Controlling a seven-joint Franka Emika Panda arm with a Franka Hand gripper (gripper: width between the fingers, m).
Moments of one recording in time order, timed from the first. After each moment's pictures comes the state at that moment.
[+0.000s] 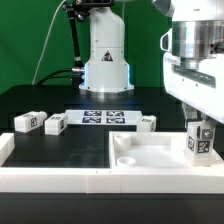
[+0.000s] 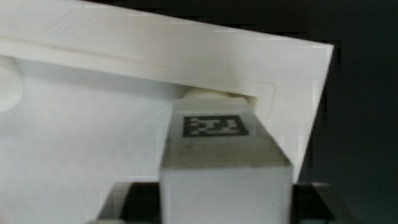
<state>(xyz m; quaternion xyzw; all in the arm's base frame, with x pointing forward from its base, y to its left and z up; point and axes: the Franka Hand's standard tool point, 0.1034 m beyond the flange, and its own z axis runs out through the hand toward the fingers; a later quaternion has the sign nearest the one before) 0.626 0.117 0.077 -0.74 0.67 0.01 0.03</state>
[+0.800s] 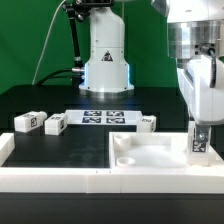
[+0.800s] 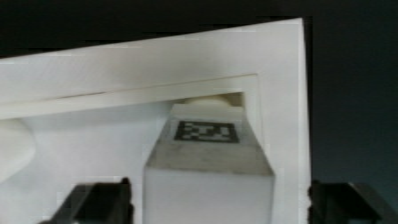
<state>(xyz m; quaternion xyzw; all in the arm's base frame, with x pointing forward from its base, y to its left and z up) 0.627 0.116 0.078 -0.70 0.72 0.02 0.04</state>
